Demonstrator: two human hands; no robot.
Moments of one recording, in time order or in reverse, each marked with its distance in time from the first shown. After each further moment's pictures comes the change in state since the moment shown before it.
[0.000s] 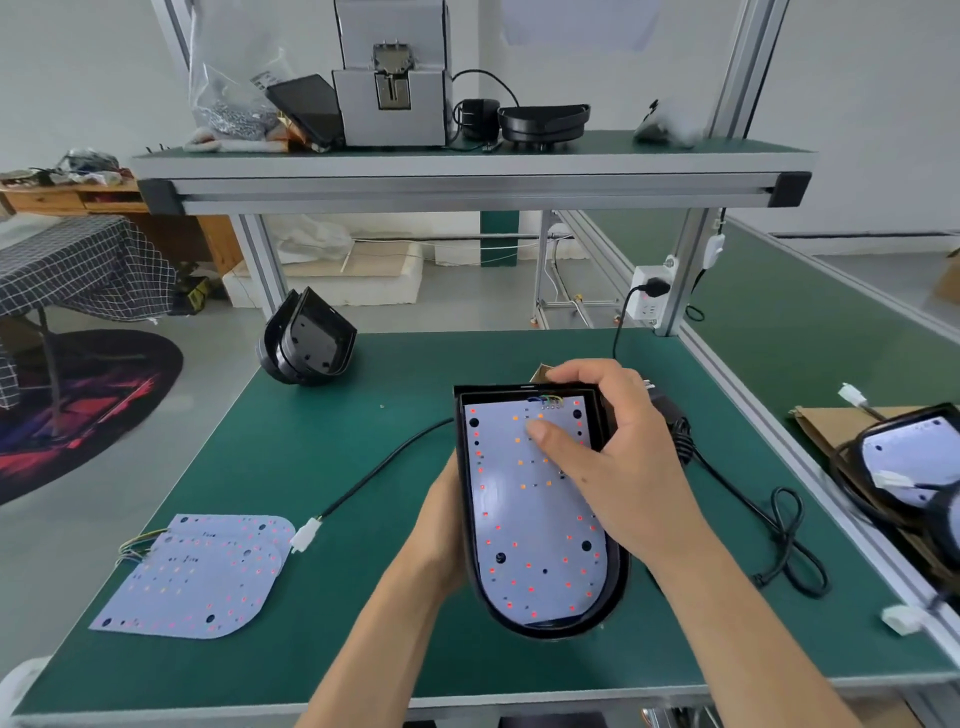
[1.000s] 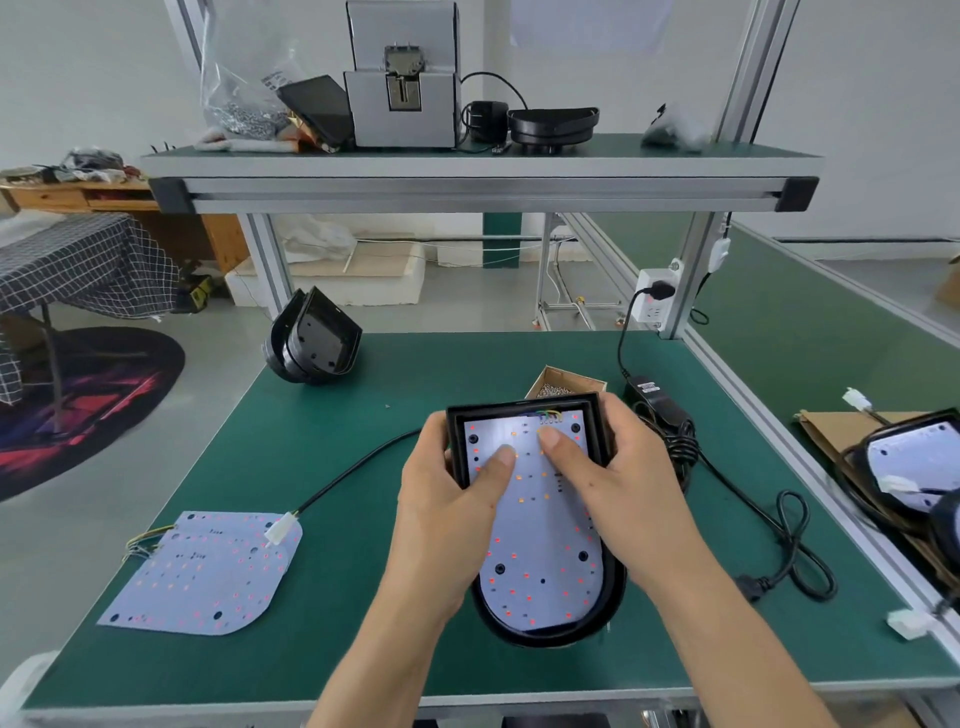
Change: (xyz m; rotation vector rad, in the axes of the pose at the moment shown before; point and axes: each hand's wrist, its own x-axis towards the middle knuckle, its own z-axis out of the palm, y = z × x) left_hand -0.043 0.022 0.016 0.398 0.224 0.521; right_hand -0.011 0.005 0.013 0.161 -0.003 0.110
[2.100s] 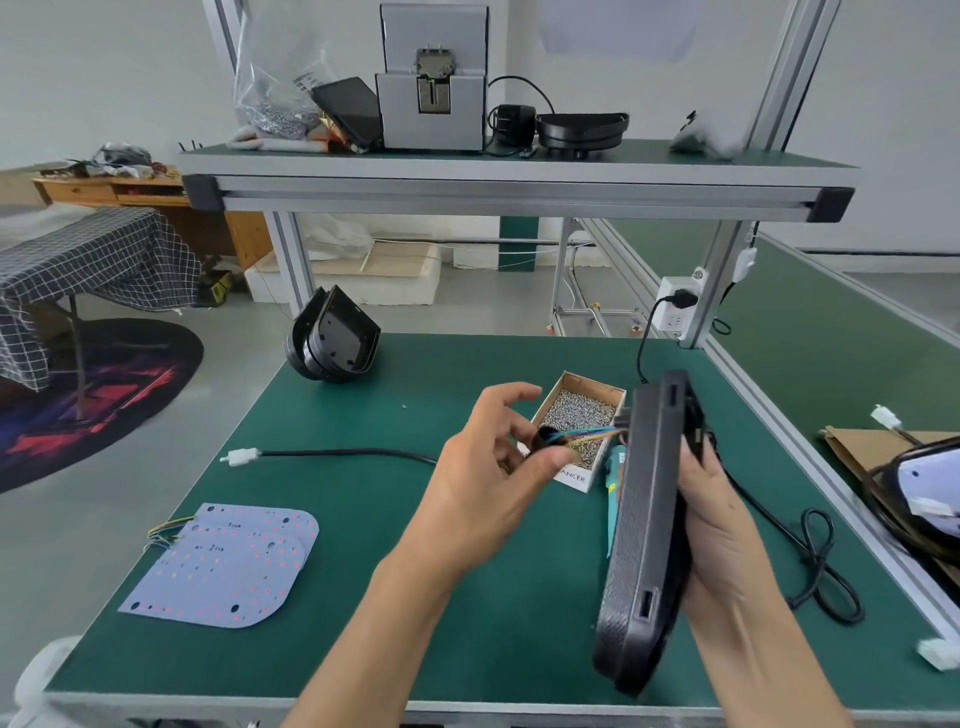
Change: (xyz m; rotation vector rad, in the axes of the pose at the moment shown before) left_hand 0.029 -0.002 -0.007 0.327 -0.238 0.211; right_hand -0.013 0.011 -0.016 0.703 0.088 0.231
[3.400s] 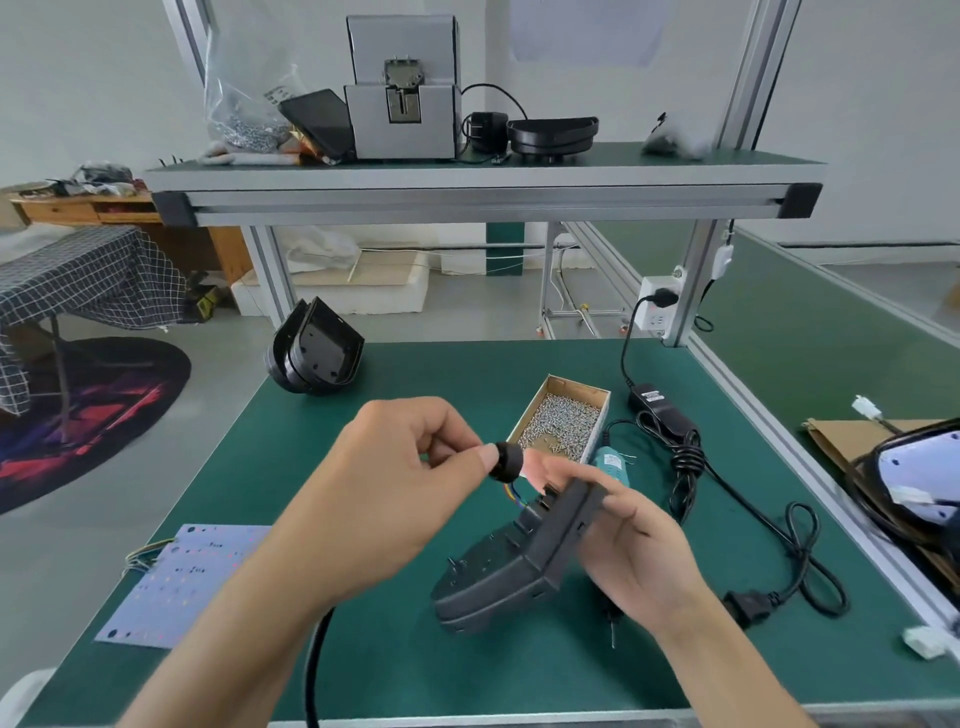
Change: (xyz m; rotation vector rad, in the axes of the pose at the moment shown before) left_hand -0.014 0.071 -0.057 0.208 -0.034 -0.216; right_hand 0.022 0.055 -0.039 0.196 -0.397 0.159
